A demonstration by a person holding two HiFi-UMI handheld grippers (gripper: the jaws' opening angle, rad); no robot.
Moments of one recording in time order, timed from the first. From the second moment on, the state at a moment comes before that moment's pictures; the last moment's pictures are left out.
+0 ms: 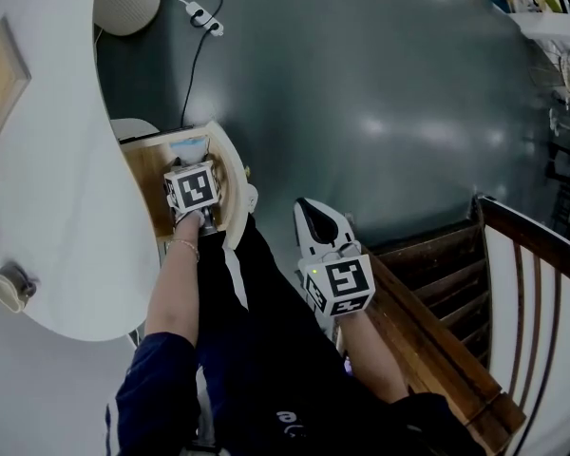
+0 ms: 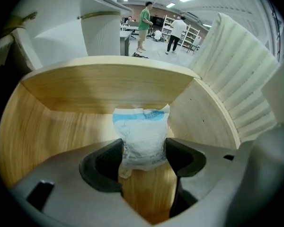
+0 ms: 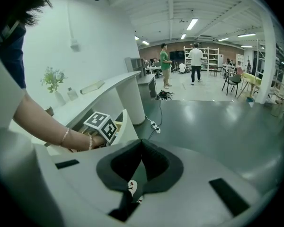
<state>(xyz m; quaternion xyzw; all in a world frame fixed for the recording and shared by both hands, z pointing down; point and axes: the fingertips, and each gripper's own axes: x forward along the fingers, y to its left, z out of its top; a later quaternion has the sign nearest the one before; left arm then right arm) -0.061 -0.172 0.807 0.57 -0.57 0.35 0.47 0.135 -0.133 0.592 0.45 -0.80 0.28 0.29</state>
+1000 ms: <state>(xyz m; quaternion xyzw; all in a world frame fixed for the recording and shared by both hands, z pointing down) -0.065 -0.157 0.780 0.54 -0.56 0.38 0.49 0.120 -0.146 0.574 0.44 -0.81 0.26 0.28</state>
